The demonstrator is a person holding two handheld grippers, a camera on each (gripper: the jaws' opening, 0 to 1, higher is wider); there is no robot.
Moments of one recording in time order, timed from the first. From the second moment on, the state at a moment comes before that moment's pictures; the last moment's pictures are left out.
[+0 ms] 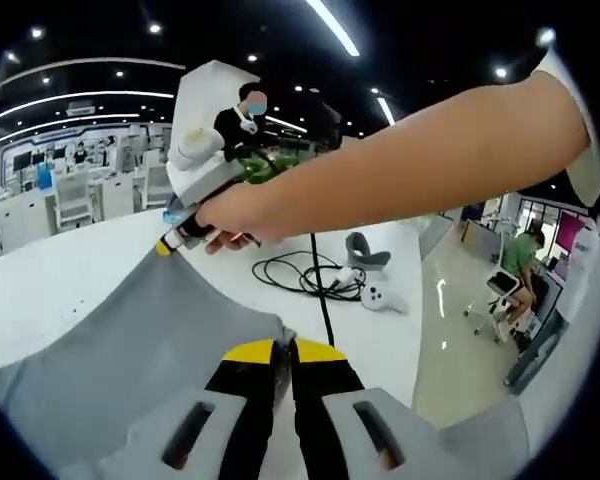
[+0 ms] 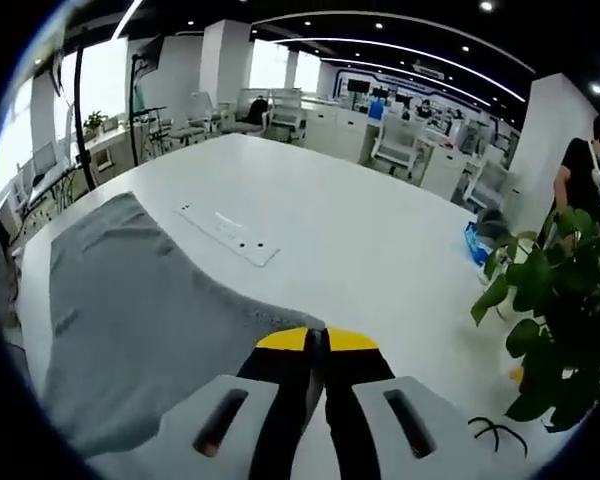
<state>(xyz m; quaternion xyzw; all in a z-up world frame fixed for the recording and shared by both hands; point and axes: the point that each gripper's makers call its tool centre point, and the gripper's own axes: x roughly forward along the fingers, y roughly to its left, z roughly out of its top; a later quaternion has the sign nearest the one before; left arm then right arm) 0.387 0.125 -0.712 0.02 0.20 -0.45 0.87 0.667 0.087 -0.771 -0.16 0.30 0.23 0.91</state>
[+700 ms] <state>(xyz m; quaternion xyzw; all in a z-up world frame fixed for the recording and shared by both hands) 0.388 0.090 -0.634 -0.03 0.11 -0.47 0.87 0.667 0.055 -0.701 -0.21 0.25 0.23 0.92</state>
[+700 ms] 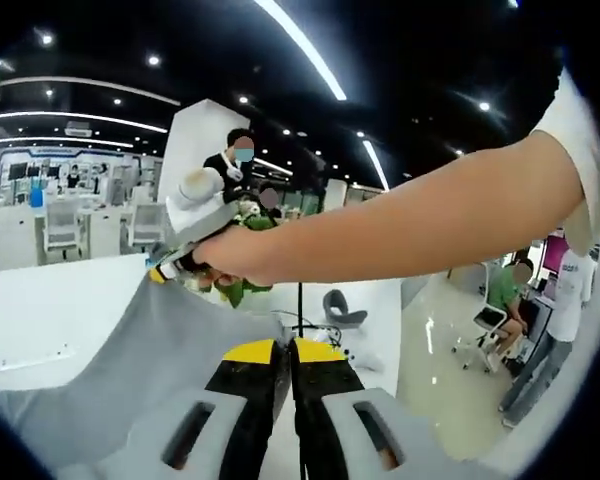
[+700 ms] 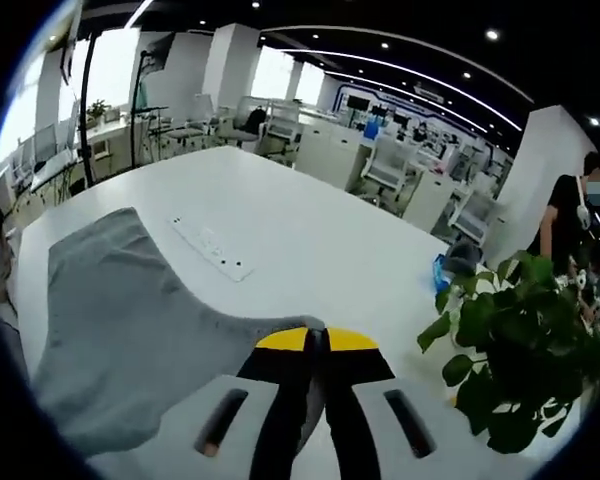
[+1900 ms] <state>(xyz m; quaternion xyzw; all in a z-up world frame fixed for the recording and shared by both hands) 0.397 0.185 -0.553 -0.02 0.02 -0.43 0.90 0.676 0.112 -0.608 -0.20 0.22 0.21 0.93</state>
